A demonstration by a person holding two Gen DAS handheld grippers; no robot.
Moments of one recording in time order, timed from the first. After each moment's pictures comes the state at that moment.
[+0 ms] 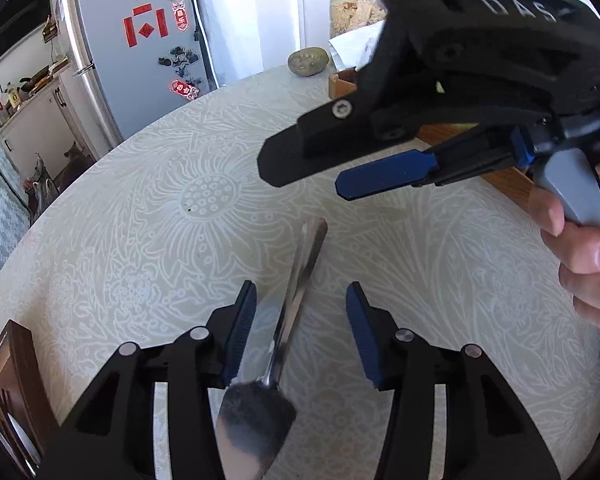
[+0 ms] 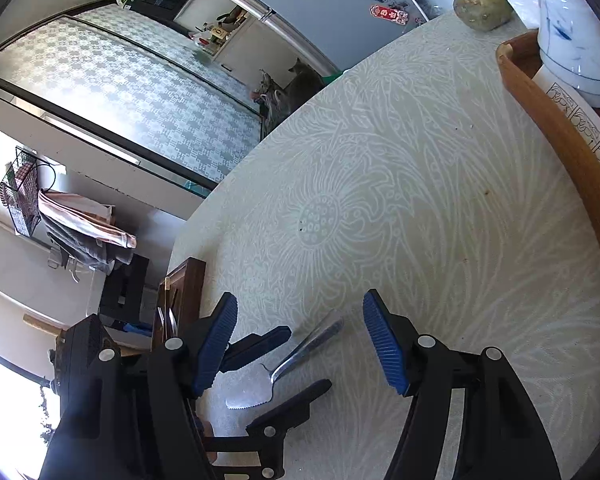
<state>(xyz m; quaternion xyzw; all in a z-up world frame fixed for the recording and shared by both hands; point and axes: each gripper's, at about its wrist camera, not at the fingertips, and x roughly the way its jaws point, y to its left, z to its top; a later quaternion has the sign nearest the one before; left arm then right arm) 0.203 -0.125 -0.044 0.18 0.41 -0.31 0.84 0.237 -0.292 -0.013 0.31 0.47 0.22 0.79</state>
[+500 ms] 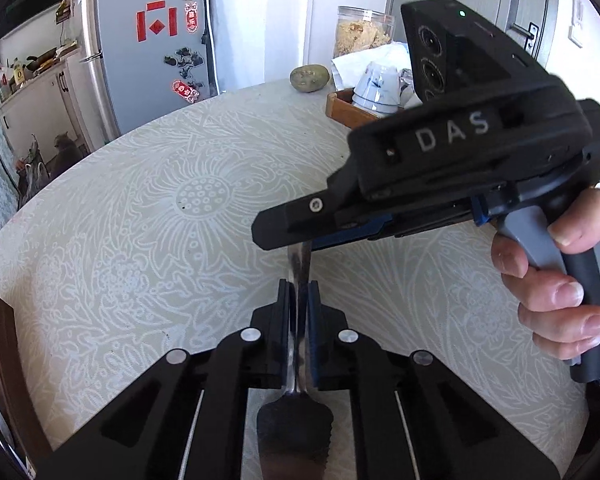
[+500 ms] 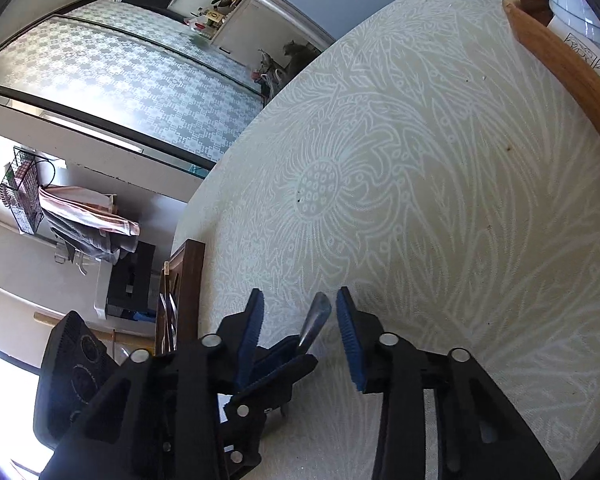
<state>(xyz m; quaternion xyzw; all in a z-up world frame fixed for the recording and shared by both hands) 0.193 -0.117 -0.037 0.12 0.41 -0.33 0.84 0.240 -0.282 -0.034 0.33 0.50 0.24 0.76</state>
